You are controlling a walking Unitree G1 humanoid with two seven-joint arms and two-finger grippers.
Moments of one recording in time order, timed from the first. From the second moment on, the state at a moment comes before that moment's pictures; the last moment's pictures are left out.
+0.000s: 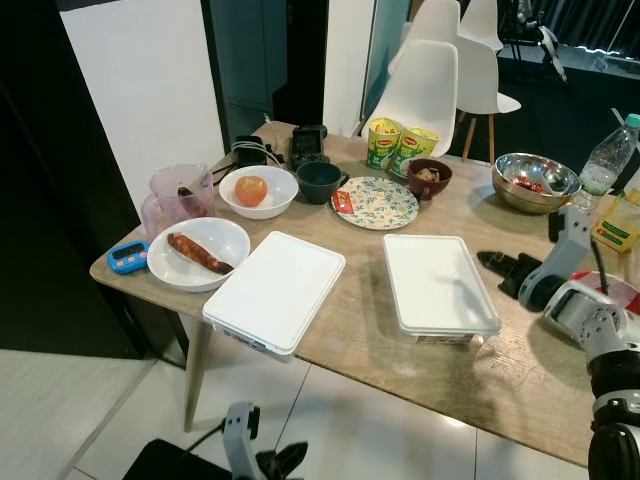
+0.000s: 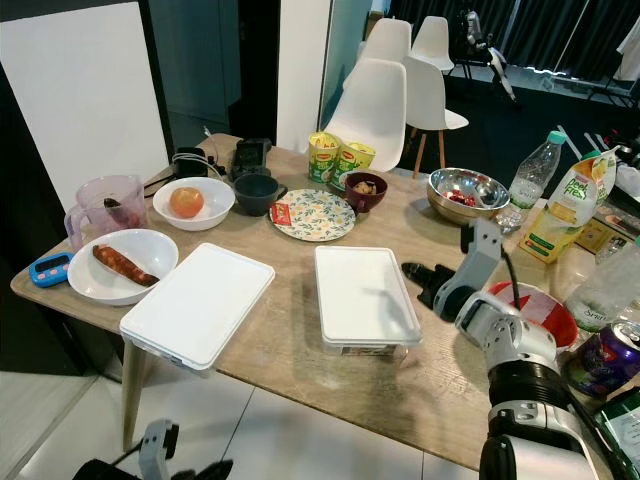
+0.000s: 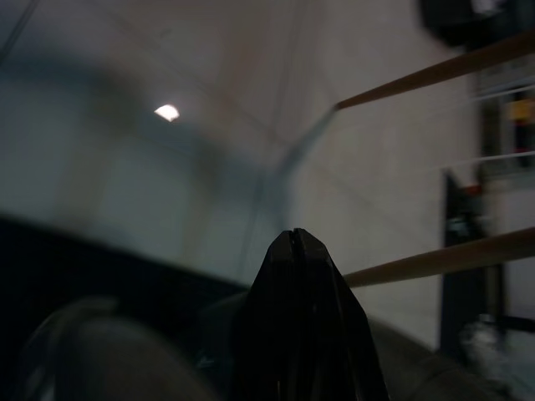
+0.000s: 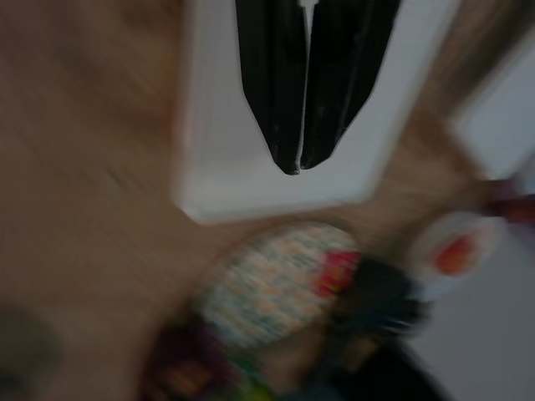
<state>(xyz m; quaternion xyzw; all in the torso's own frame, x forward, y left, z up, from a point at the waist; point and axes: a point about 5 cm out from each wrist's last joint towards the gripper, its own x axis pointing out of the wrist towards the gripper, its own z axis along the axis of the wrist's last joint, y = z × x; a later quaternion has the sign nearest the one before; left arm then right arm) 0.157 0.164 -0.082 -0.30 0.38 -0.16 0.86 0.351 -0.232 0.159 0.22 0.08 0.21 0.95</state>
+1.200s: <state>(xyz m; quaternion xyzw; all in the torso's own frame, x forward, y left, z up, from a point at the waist) 0.132 0.187 -0.098 -0.22 0.45 -0.04 0.86 0.319 -0.187 0.114 0.06 0.13 0.31 0.94</state>
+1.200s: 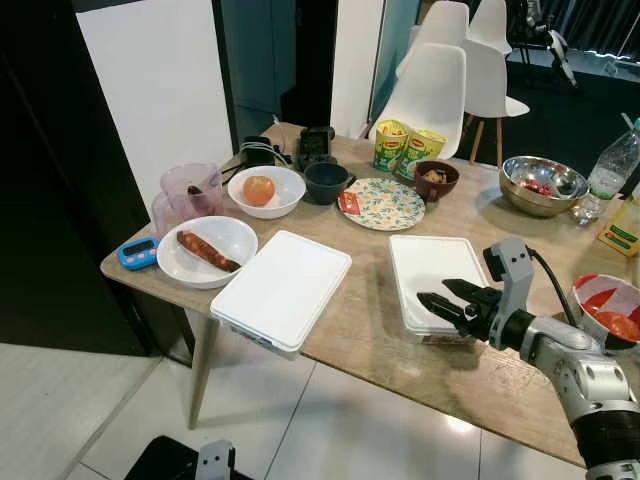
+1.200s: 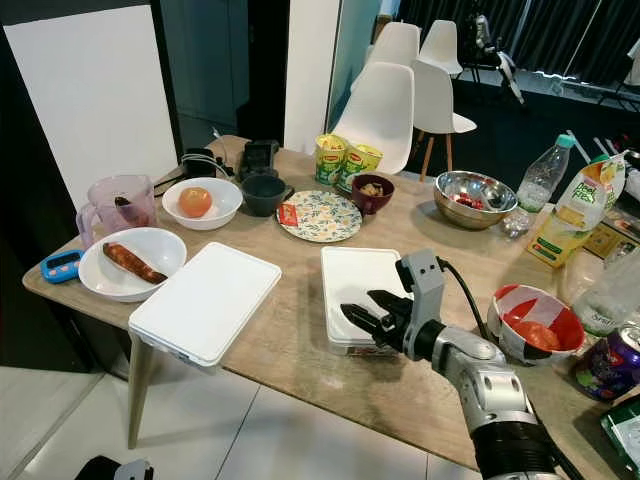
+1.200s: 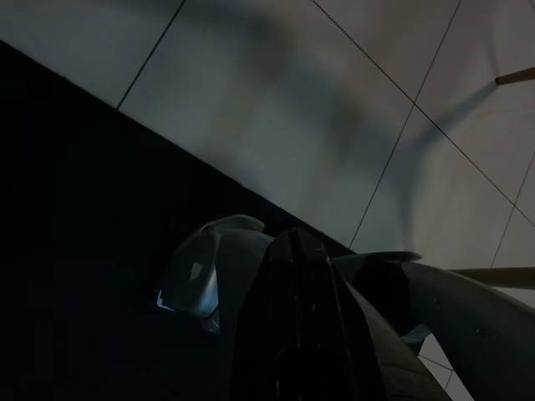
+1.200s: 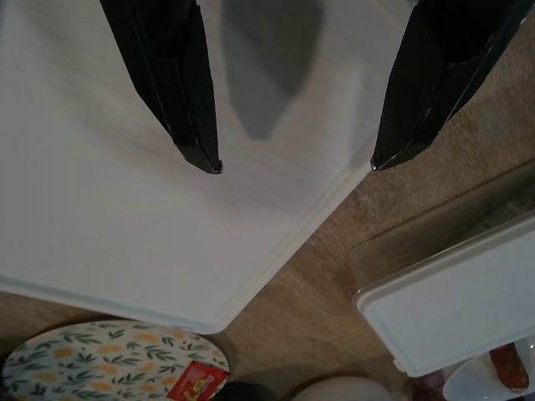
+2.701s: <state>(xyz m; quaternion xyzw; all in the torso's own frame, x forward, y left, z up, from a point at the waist) 0.133 0.187 -0.098 -0.20 0.45 -0.05 0.87 0.344 -0.157 0.128 0.05 0.05 0.22 0.97</state>
